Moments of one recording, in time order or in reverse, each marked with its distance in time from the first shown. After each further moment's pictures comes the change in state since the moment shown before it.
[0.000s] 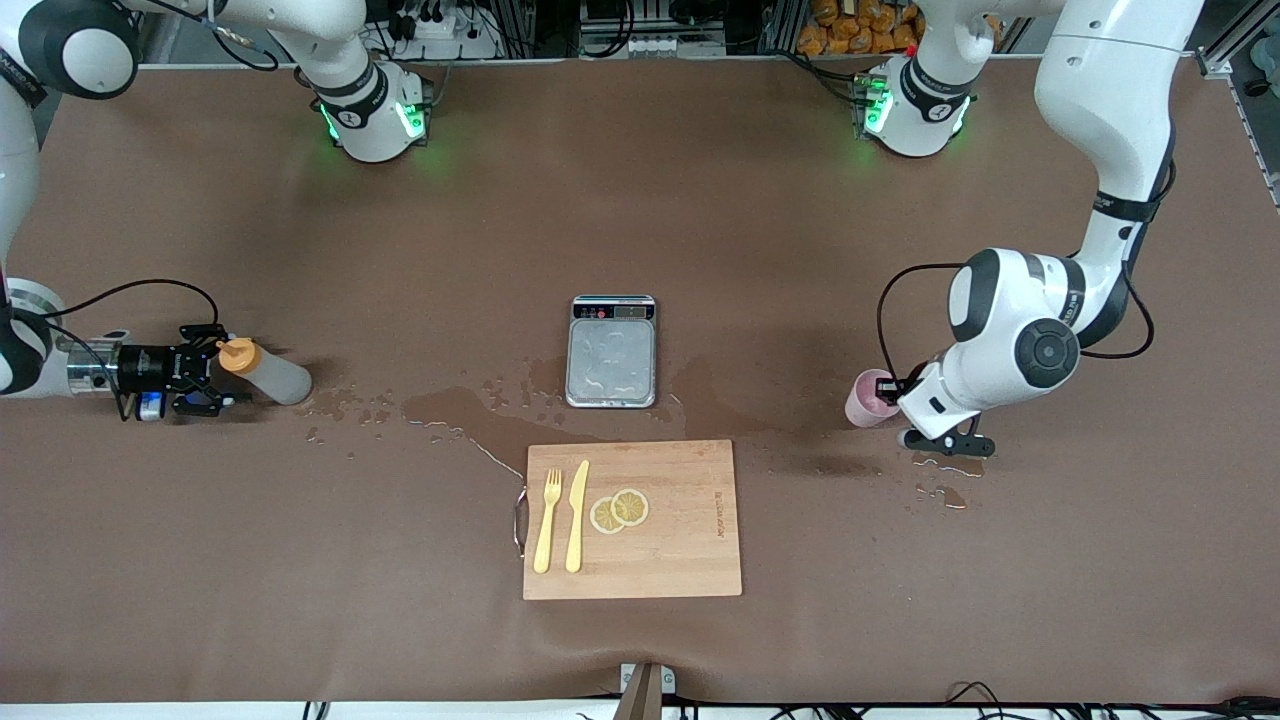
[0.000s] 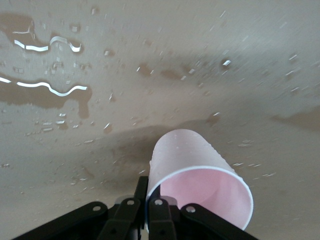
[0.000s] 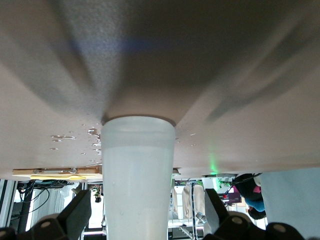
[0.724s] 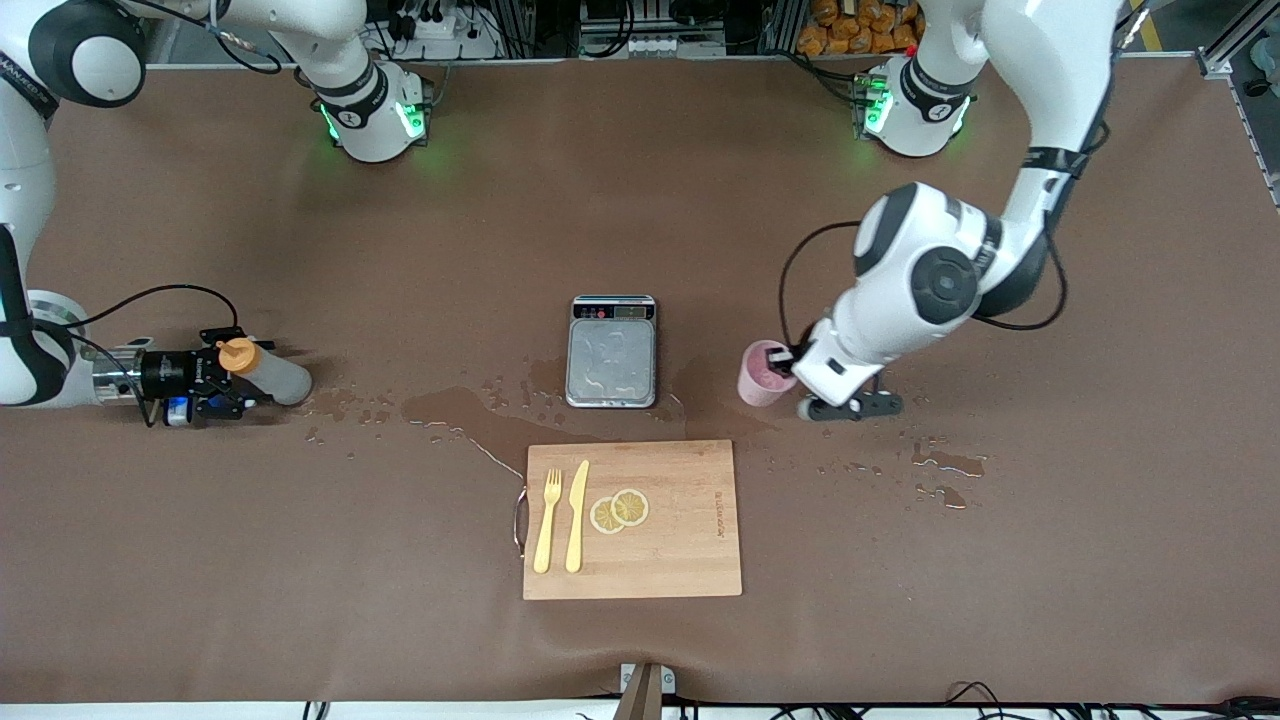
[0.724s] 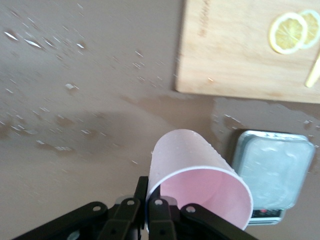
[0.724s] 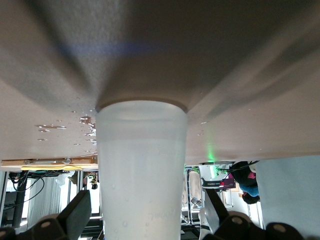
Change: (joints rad) left arm -0.142 -0.057 -0.160 0.115 -0.026 -0.091 -0.490; right arm 0.025 0.022 0.024 0.000 0.028 -0.022 0.011
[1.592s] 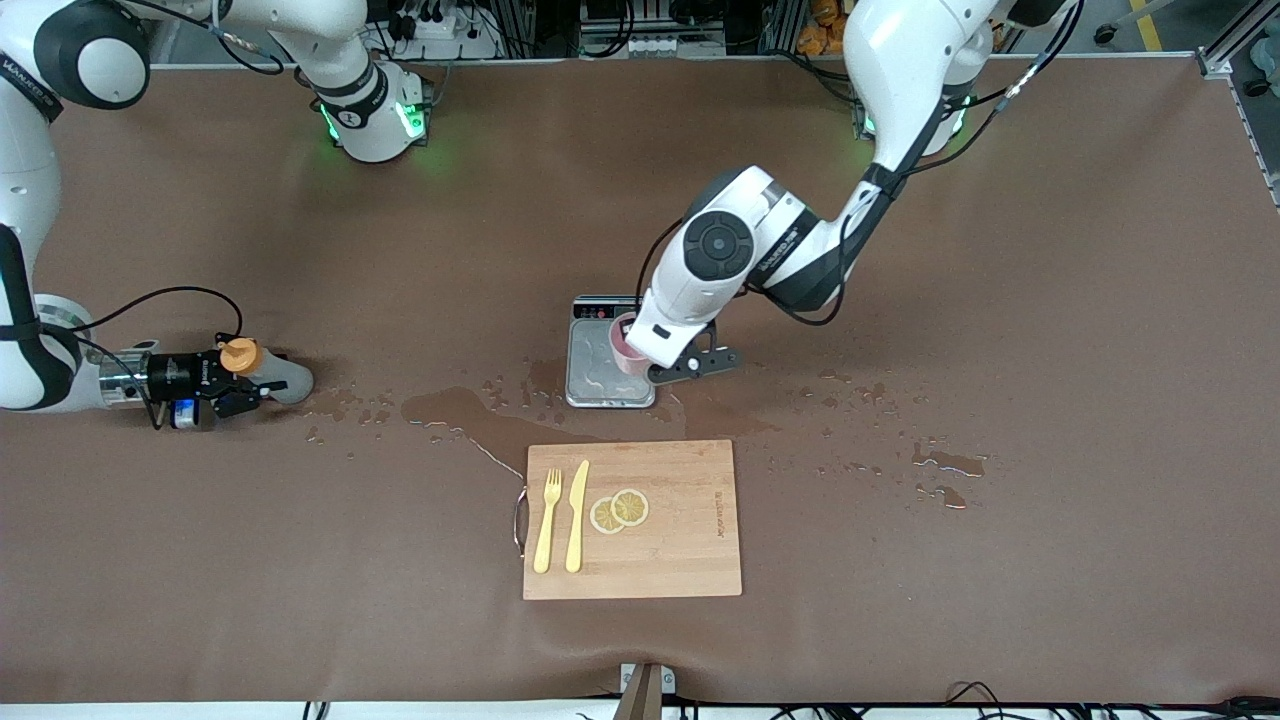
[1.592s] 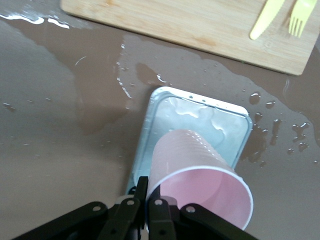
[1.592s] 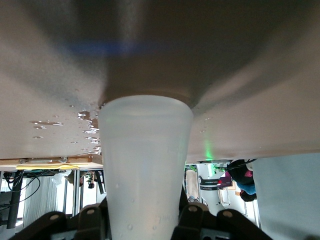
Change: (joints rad) left arm -0.293 0.241 0.008 0.269 0.072 0.000 -0.419; right arm 0.016 0.001 0.000 0.005 0.002 -0.007 0.013
